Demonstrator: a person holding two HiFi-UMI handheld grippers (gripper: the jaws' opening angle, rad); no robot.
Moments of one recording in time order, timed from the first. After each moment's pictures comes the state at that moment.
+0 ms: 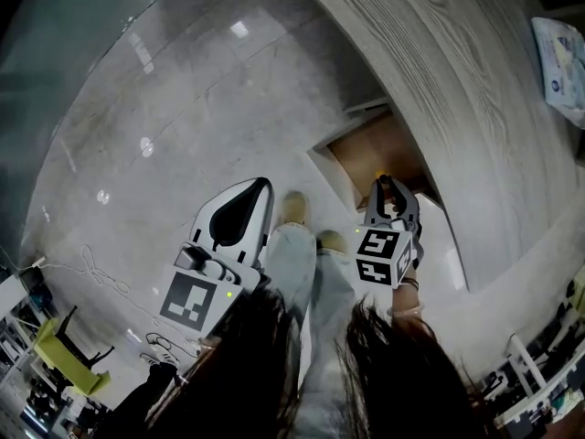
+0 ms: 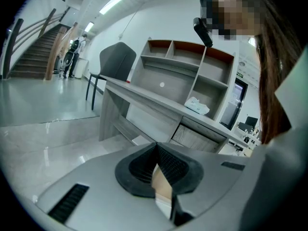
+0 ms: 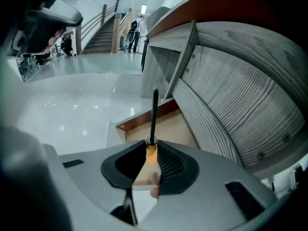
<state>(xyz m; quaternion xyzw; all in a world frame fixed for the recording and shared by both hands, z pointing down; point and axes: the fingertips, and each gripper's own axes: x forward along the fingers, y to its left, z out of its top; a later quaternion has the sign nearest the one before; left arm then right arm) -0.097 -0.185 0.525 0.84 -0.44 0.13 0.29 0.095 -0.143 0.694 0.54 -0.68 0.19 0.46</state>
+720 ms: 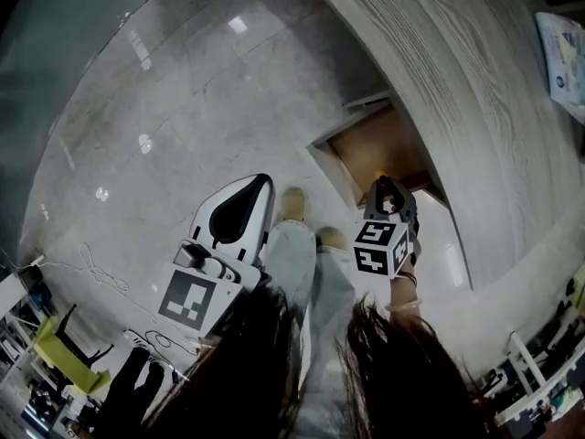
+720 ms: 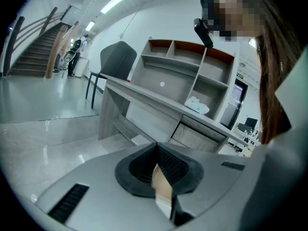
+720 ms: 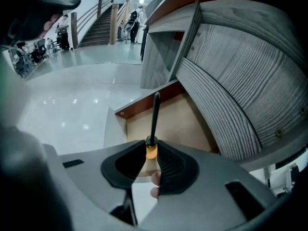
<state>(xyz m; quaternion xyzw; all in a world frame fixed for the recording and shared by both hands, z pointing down) -0.096 -0.183 0.532 0.84 -0.44 0.13 0.29 0.099 -0.126 0.728 0.53 -0.66 0.23 0.49</state>
